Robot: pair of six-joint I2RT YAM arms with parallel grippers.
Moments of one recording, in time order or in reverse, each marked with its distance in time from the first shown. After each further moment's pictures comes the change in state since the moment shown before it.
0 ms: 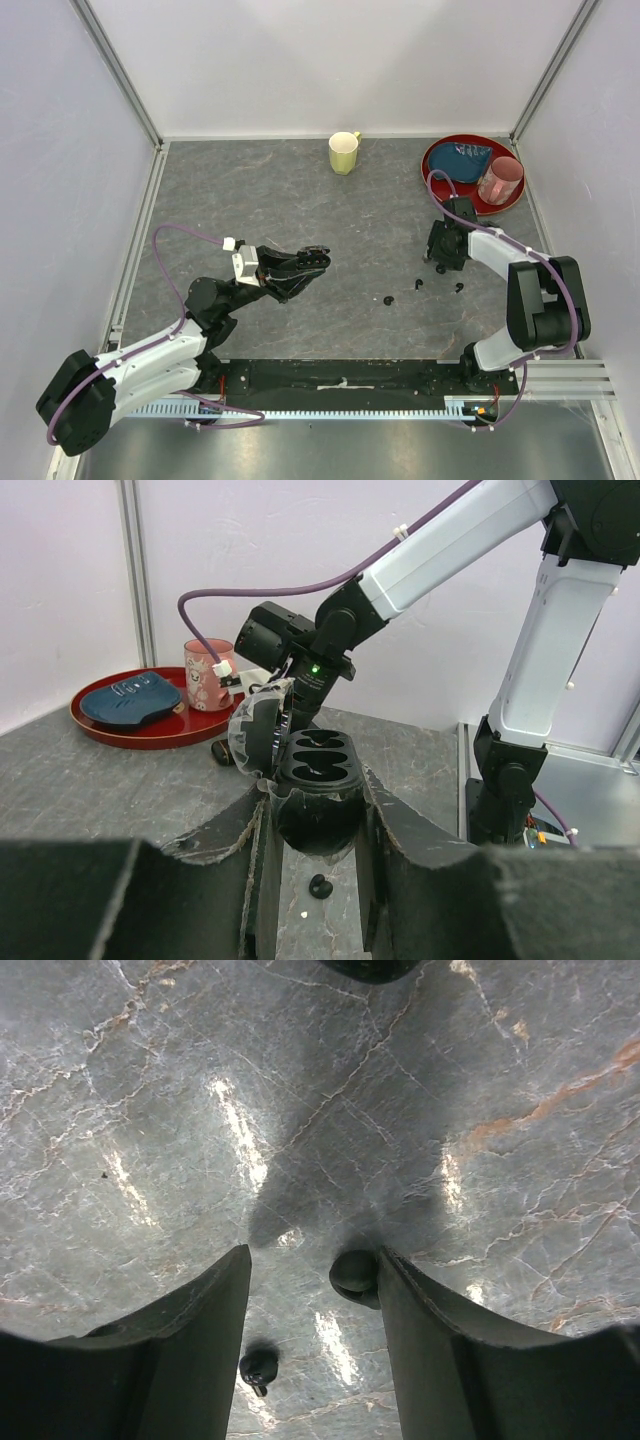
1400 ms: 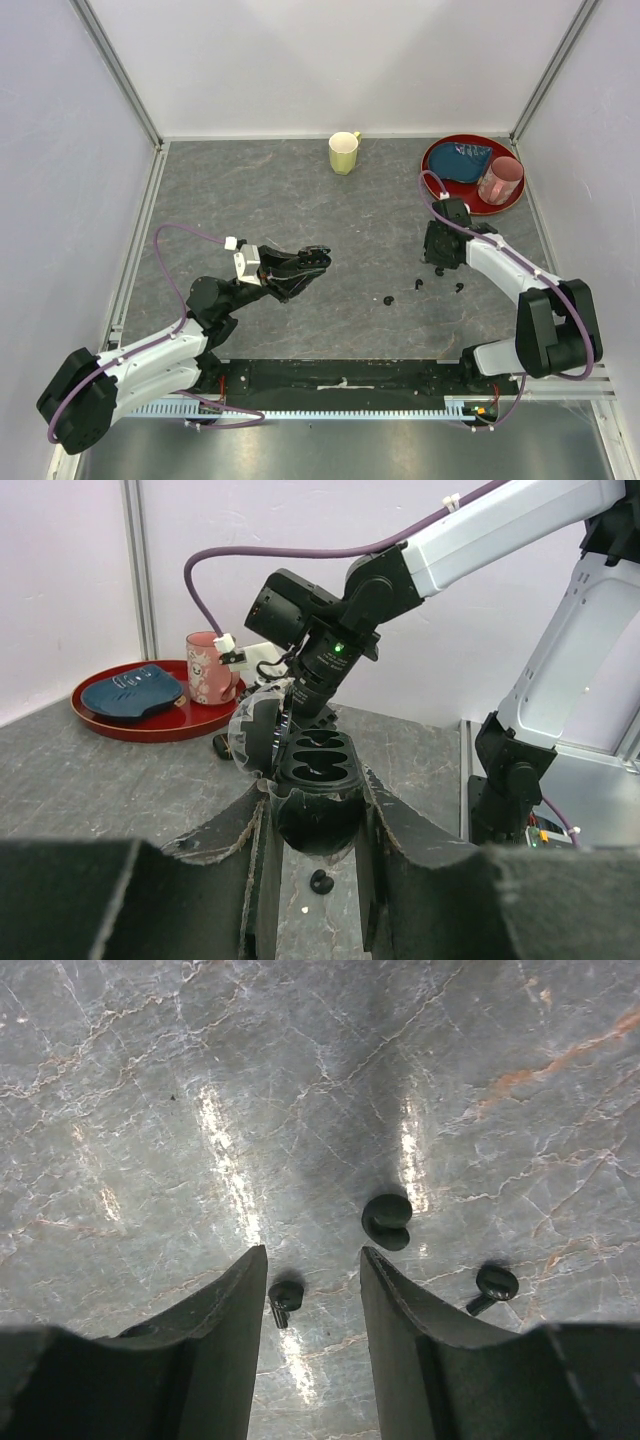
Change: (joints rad) left arm 0.000 0.014 -0.002 0.000 -0.005 0.000; right arm 0.101 -0.149 0.002 -0.100 0.076 0.002
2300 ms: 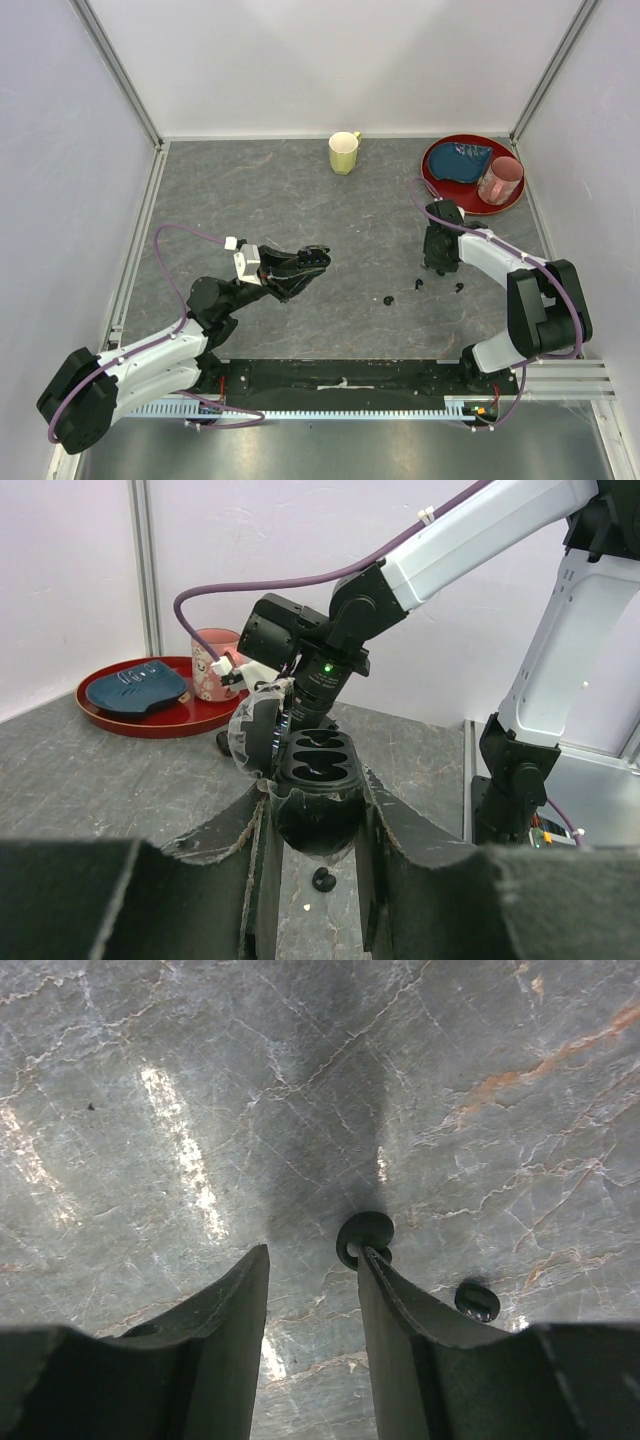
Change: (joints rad) left arm 0.000 0.002 -0.005 0.000 -0.014 0.000; right arm 0.014 0.113 0.006 0.011 0.057 -0.036
